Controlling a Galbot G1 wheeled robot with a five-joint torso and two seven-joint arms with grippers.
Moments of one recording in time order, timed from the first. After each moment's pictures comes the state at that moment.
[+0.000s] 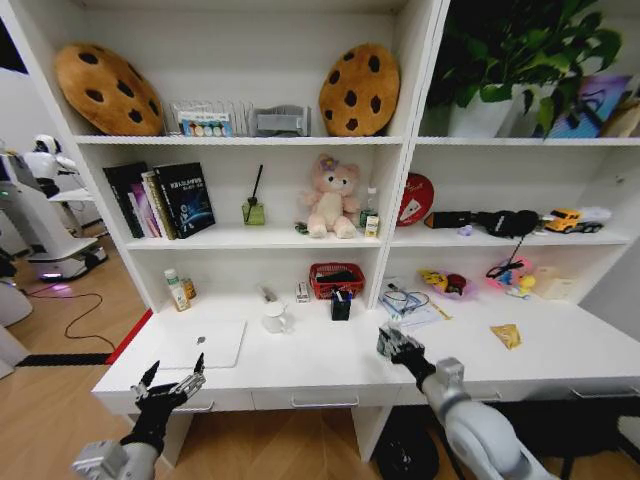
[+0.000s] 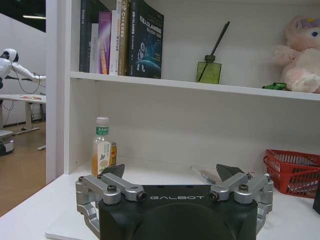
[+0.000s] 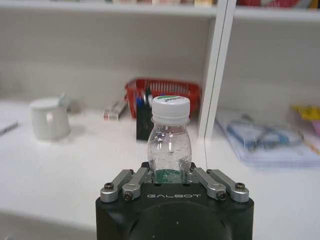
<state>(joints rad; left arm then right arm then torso) 1.92 -1.39 -0.79 -2.43 -0.41 0.15 -0.10 -1.81 1.00 0.57 2.35 0.49 -0.40 0.19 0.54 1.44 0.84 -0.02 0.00</state>
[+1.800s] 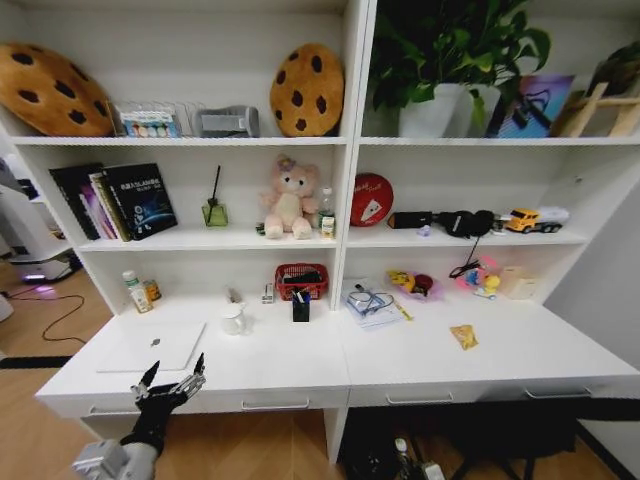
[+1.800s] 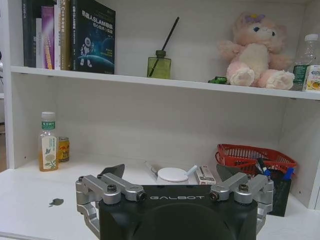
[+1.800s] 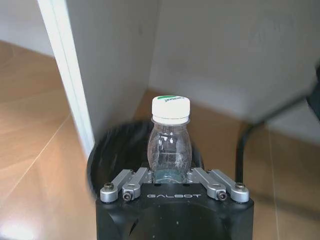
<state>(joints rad) 1.92 -1.39 -0.79 -2.43 -0.42 0.15 -0.10 -1.31 1.34 0.52 0.97 -0.18 0.08 -0.23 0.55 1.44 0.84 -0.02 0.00</state>
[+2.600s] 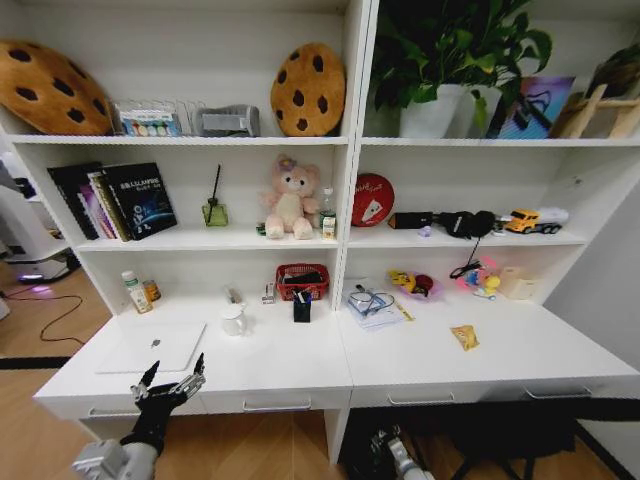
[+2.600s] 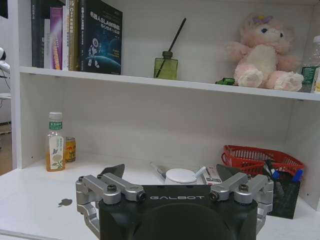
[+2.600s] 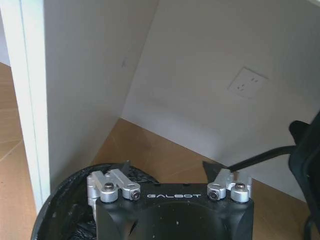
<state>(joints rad) 1.92 -1.39 -0.79 -2.43 -0.41 0.15 -0.10 -1.14 1.41 0.54 0.75 -0.35 0.23 -0.02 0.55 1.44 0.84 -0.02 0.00</state>
